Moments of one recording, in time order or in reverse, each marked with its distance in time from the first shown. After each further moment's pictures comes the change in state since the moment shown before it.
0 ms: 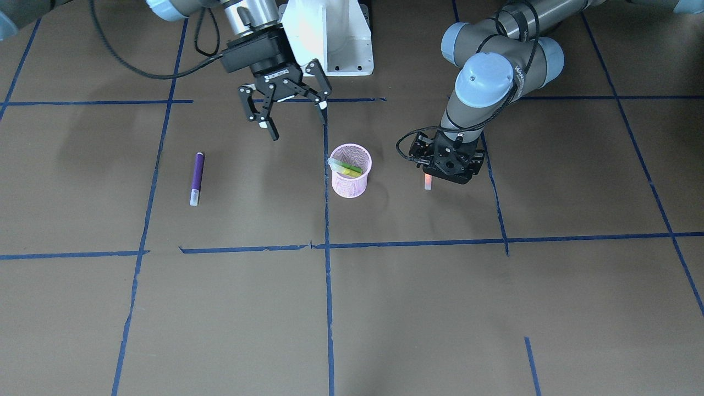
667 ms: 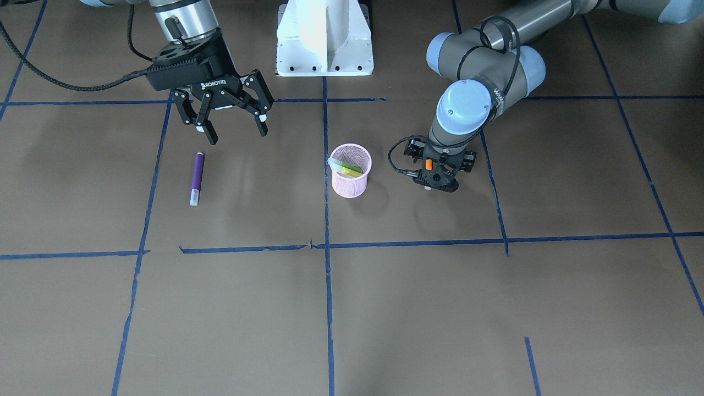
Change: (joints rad) left arm 0.004 -0.094 0.113 0.153 -0.062 0.077; right arm 0.123 -0.079 0.076 -0.128 0.197 -0.006
